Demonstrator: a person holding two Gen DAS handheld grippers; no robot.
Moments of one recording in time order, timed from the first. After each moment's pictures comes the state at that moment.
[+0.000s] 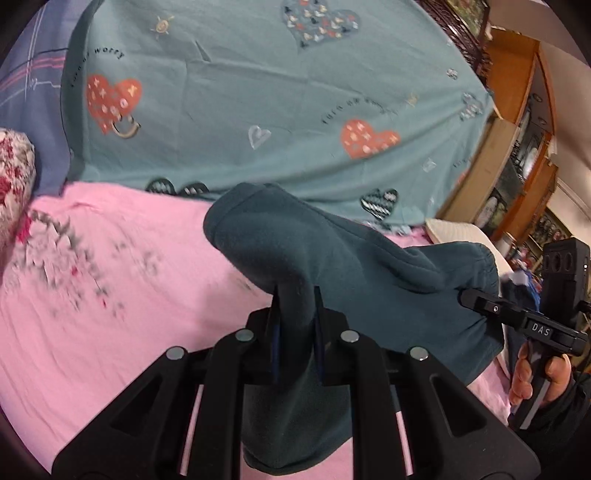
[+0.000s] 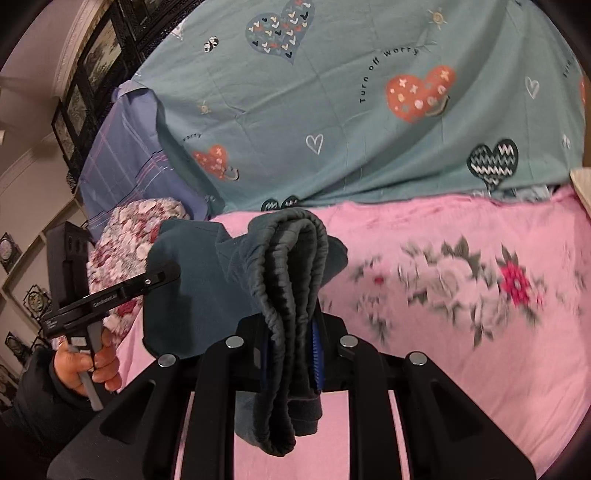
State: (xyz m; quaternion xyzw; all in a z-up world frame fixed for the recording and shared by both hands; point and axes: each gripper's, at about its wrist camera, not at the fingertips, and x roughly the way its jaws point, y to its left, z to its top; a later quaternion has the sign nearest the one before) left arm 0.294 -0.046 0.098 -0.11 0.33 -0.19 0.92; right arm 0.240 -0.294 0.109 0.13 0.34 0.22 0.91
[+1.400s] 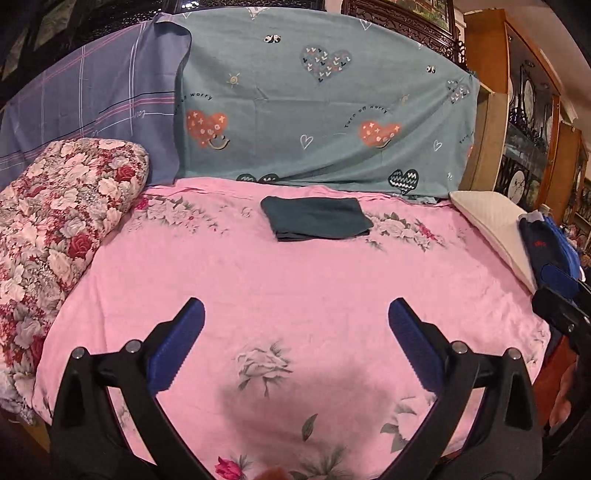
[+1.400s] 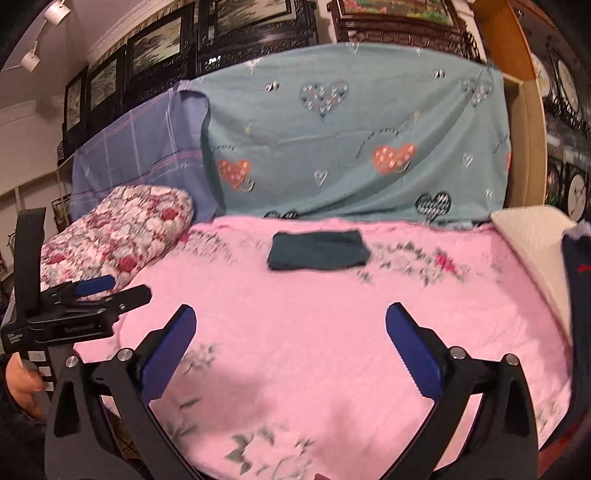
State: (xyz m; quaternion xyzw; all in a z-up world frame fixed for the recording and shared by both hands) left arm -0.025 -0.013 0.067 -0.03 0.27 -0.07 0.96; right arm -0.080 -0.202 0.098 0.03 0.22 0.11 0.97
